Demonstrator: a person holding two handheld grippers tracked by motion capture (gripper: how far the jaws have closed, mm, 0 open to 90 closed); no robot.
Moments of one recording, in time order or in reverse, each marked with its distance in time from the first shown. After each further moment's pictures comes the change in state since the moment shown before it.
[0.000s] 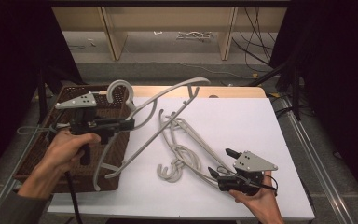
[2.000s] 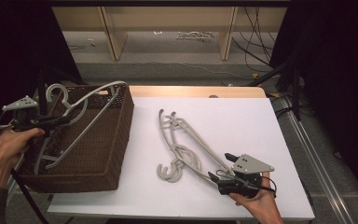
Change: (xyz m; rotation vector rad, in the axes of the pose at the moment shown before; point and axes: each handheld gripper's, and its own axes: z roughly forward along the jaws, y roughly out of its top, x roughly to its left) left arm 0.152 -0.070 -0.094 0.069 0.391 -0.026; right arm 0.000 -0.011 0.004 0.057 0.024 0.001
